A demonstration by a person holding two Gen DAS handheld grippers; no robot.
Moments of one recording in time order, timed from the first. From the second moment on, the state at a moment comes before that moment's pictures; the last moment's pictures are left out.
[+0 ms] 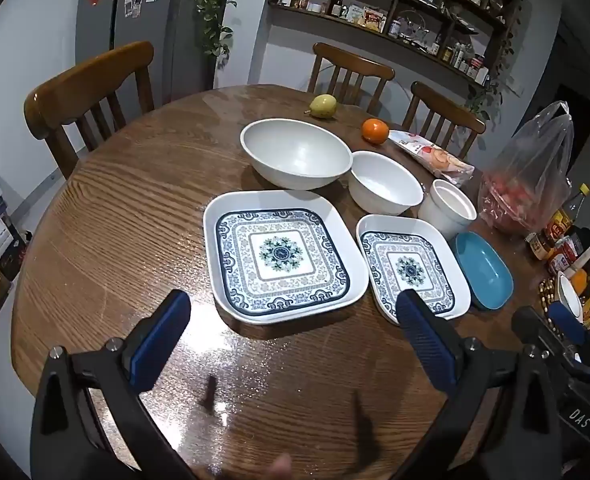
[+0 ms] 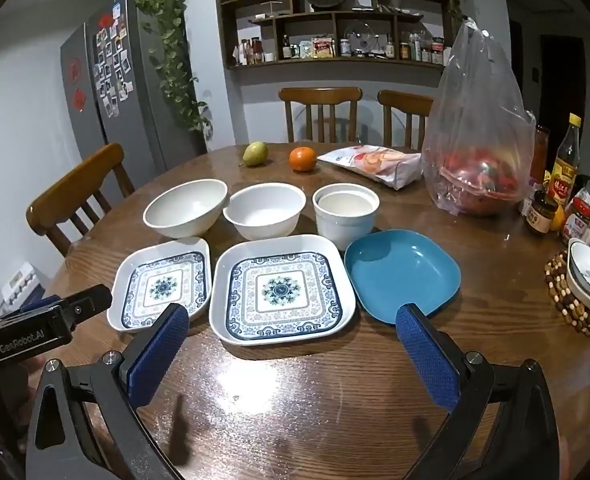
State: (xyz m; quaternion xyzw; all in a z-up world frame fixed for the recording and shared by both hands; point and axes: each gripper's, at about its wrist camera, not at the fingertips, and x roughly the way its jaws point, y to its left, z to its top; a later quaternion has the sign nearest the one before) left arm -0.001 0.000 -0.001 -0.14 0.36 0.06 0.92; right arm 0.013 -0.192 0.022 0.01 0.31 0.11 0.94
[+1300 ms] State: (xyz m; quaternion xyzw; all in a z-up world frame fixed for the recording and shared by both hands) left arm 0.011 -0.041 -0.027 -0.18 0.44 -0.06 0.88; right arm 0.036 -0.223 -0.008 0.11 0.39 0.13 0.90
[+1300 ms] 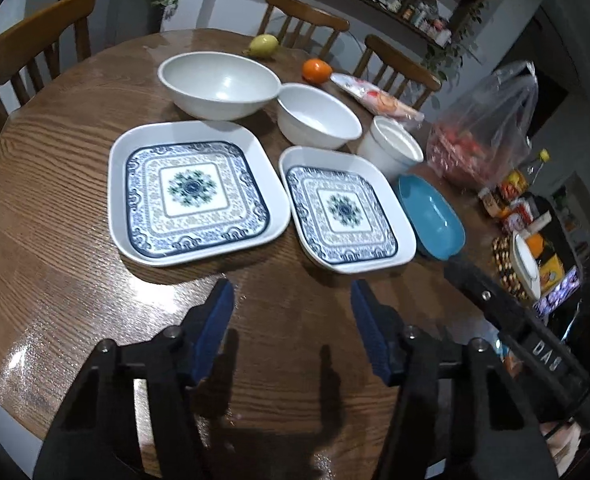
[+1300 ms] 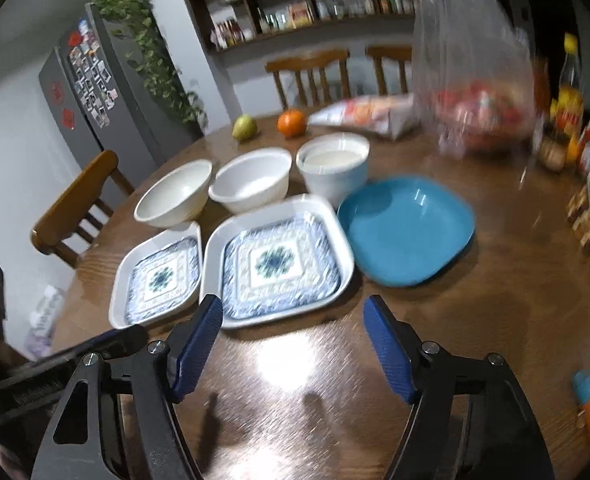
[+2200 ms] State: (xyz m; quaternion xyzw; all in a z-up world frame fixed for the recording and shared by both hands) left arm 0.067 -0.060 -0.057 -0.20 0.50 -0.02 0.84; right arm 0.116 -0.217 -0.058 0.10 0.50 0.09 0.86
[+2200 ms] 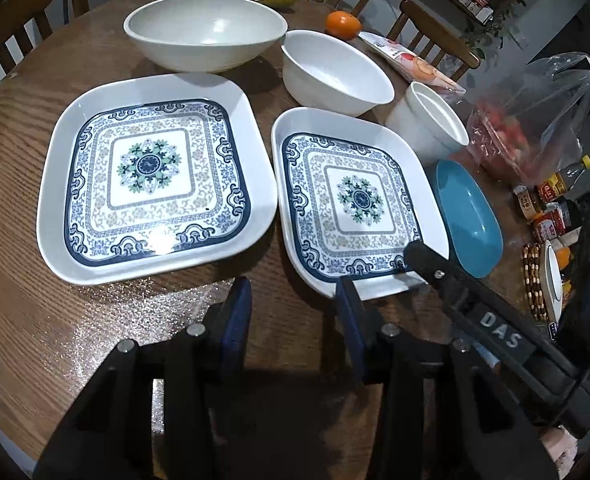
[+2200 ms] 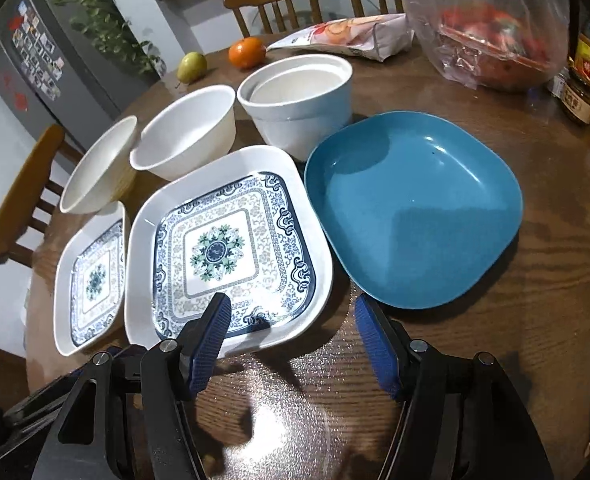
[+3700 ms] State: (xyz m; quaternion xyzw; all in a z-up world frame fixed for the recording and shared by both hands) left arm -0.040 -0.045 -0.058 -0.12 0.52 -0.07 0.84; right arm -0.019 -0.180 -0.053 0.00 0.50 0.10 0.86
